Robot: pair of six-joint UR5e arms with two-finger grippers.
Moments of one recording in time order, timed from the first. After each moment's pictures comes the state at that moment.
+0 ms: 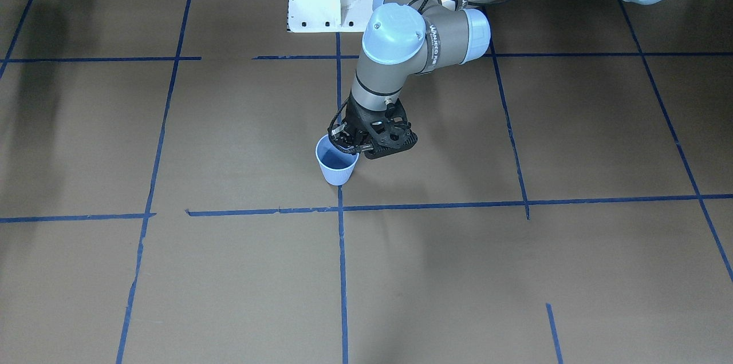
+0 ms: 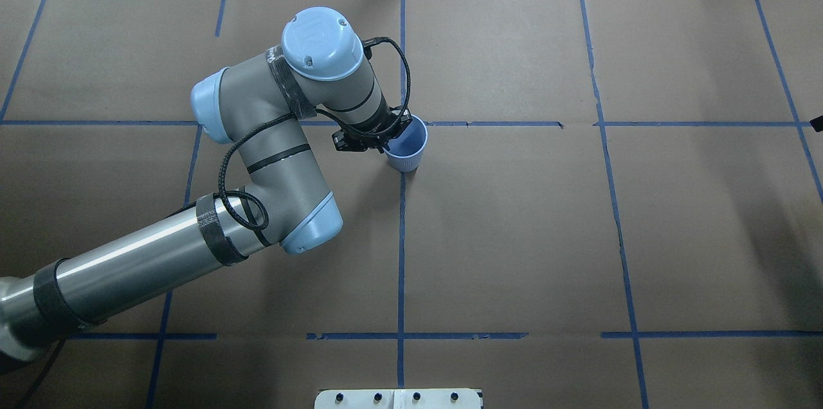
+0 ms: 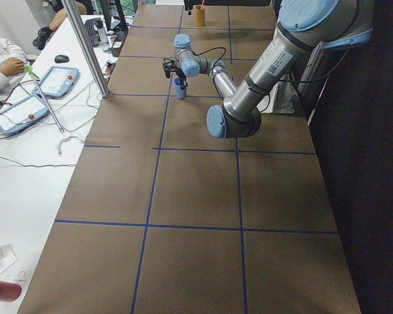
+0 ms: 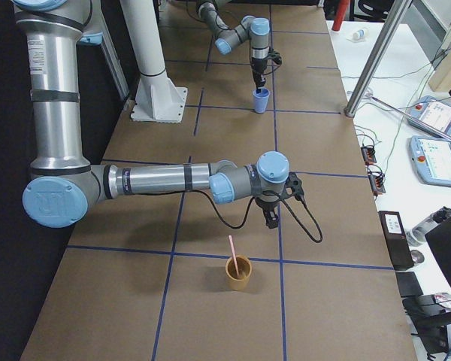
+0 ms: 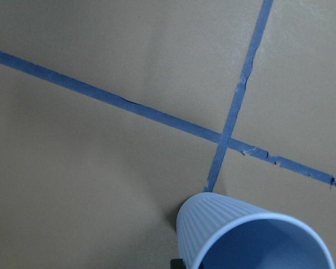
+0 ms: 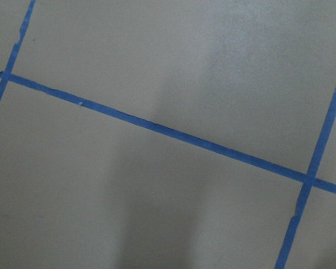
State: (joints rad) left arm -0.61 -2.42 -1.43 -1.76 -1.98 -1.54; right arm 1.39 -1.57 1.64 -1.35 2.43 0.01
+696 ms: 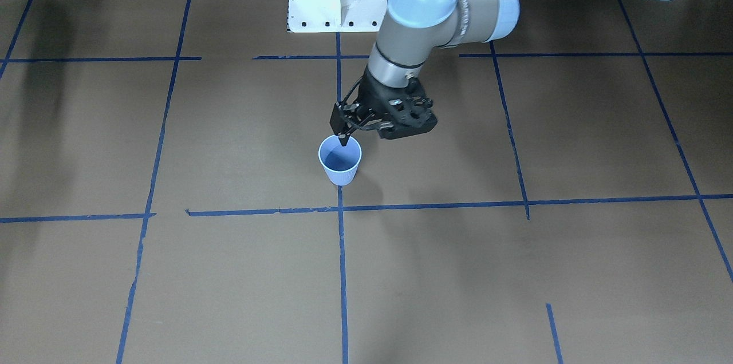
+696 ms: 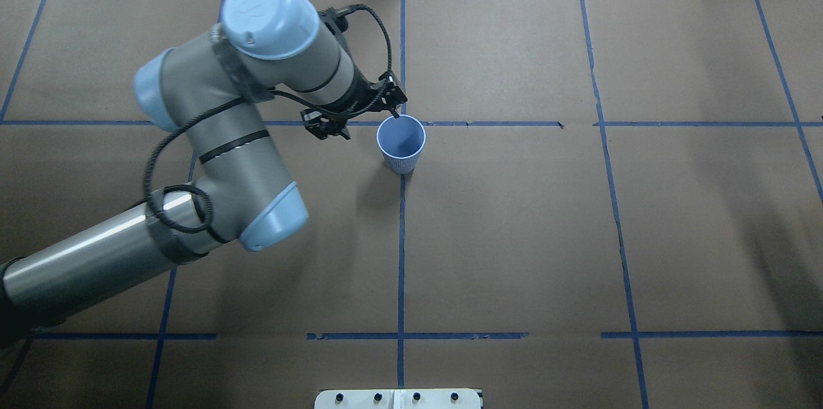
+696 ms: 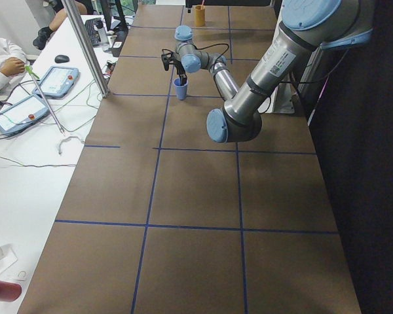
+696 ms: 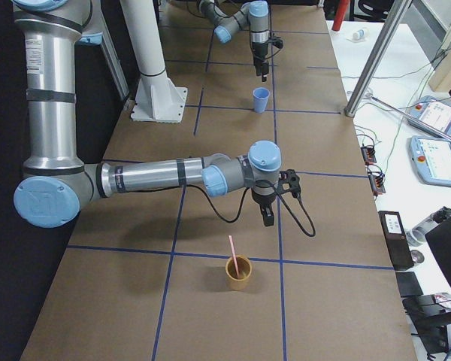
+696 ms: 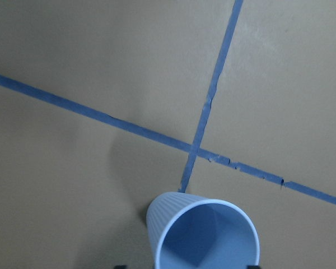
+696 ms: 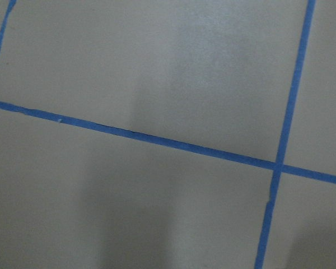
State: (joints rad) left arm -0.67 -2.33 -1.63 -1.76 -1.98 -1.55; right arm 1.41 -1.65 1.76 -1.36 2.31 0.18
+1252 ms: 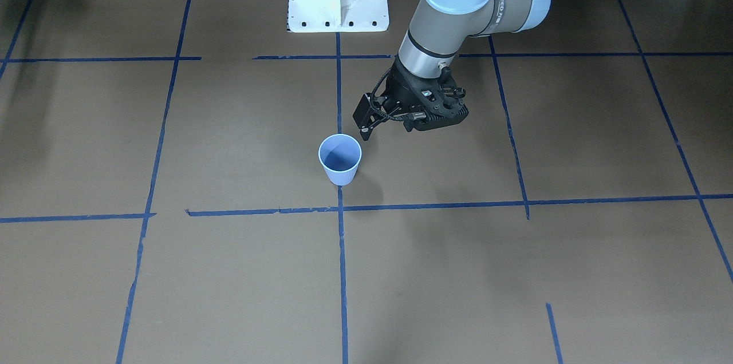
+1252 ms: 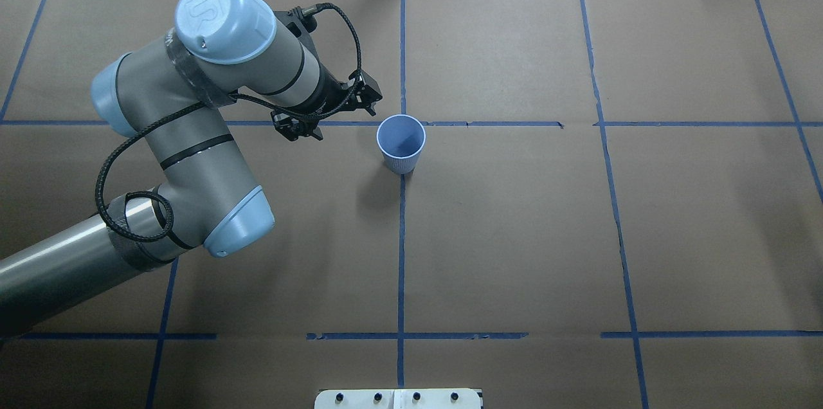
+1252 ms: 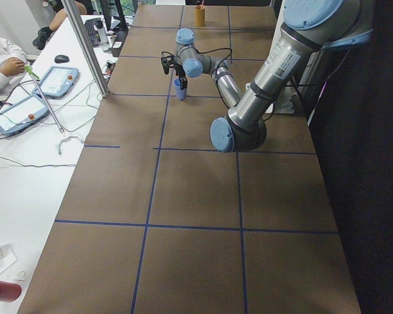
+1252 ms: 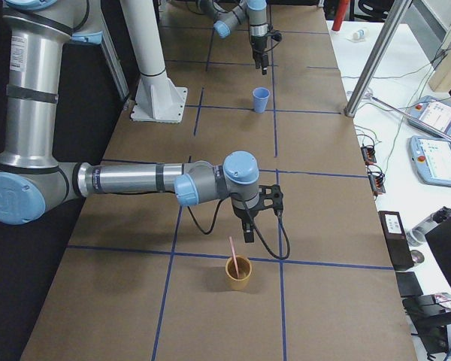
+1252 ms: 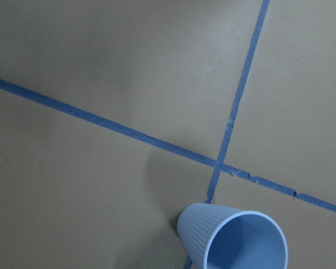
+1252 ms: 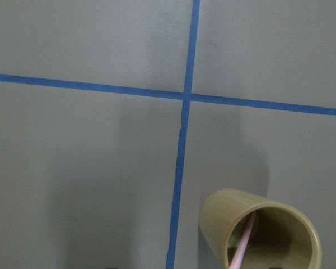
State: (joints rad) left arm -0.68 -2.27 -1.68 -1.76 -1.98 -1.55; right arm 1.52 -1.79 1.80 -1.36 2.28 0.09
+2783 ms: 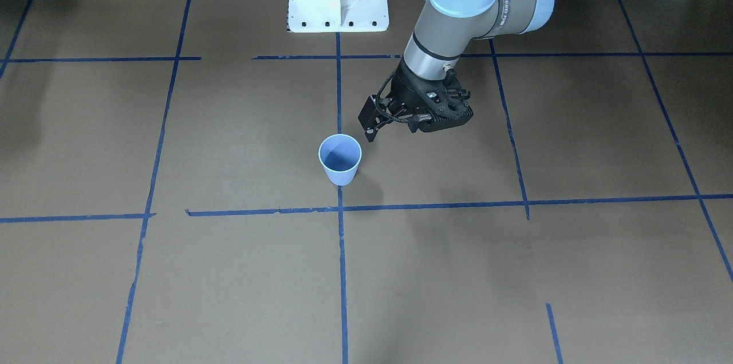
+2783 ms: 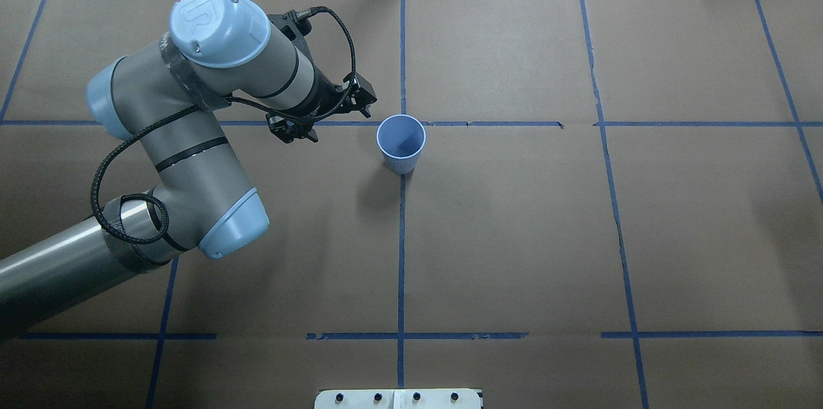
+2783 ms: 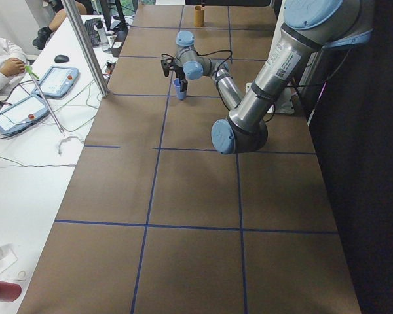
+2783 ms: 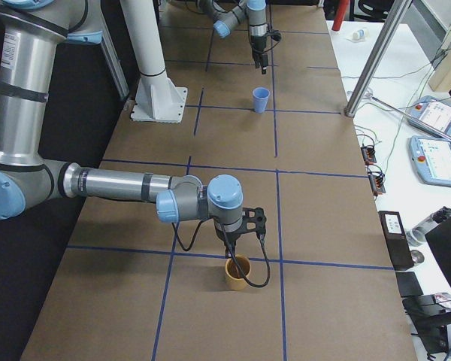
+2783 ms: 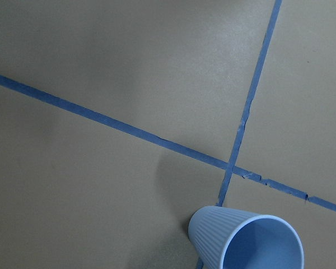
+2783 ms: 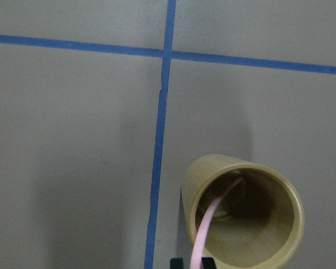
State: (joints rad) left arm -0.68 -2.26 -1.69 -1.77 -1.98 -1.55; right arm 1.50 -1.82 1.75 -1.35 2.29 0.07
